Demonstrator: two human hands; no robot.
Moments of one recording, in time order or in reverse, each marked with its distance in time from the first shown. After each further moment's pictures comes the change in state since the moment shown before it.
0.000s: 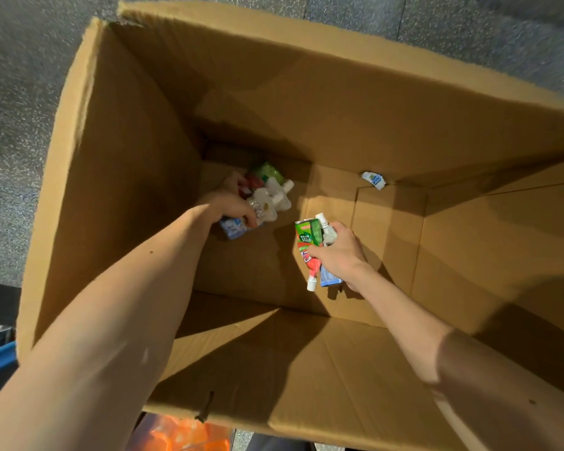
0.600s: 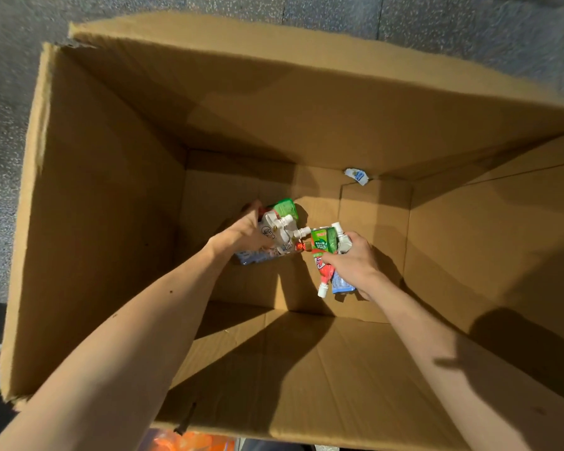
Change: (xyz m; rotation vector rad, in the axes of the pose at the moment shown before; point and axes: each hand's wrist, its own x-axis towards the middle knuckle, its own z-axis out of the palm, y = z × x) left_hand -0.017 0.022 0.070 -0.010 -0.076 0.154; right_hand 0.009 0.046 -0.027 0.119 0.067 0.114
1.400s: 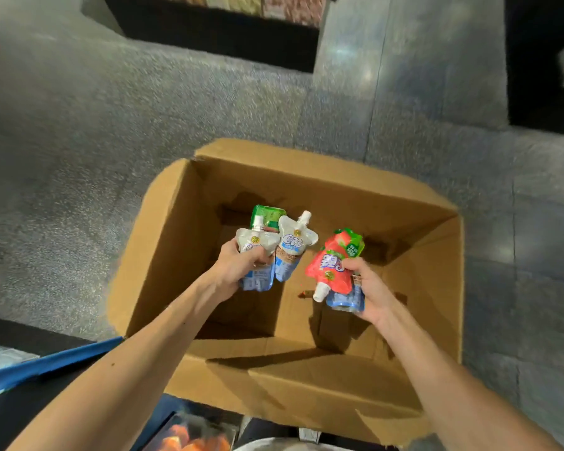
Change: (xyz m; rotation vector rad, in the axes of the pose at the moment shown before) left_hand -0.190 0.054 -0.053 -0.890 0.211 0.106; right_hand -0.136 -0.073 -0.089 0.846 -0.452 0.066
